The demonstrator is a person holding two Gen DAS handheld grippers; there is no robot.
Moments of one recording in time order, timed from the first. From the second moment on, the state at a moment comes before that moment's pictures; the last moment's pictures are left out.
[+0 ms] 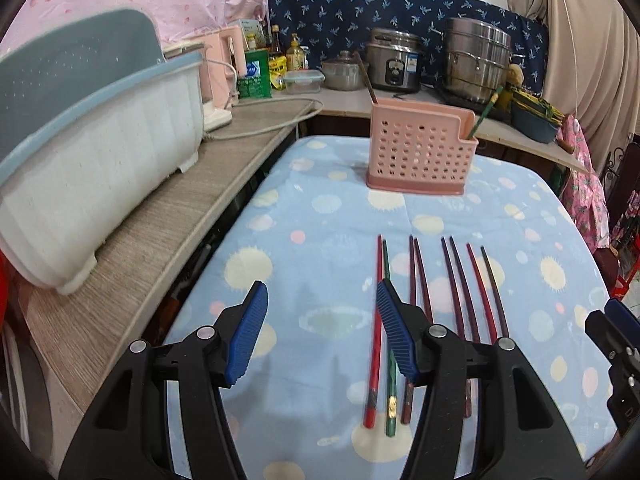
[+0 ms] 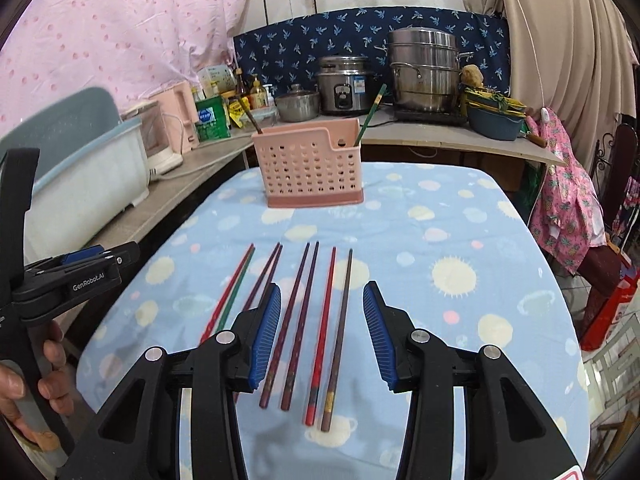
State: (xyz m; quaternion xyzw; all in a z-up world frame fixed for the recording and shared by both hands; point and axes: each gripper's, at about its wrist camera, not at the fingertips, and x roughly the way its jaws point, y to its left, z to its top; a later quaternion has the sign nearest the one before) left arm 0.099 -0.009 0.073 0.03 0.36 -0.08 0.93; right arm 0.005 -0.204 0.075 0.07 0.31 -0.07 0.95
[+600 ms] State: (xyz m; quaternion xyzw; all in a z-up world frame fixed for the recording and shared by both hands) left arm 0.071 -0.006 0.004 0.04 0.42 -0.09 0.90; right arm -0.016 -0.208 0.005 0.08 0.37 -0.08 0.92
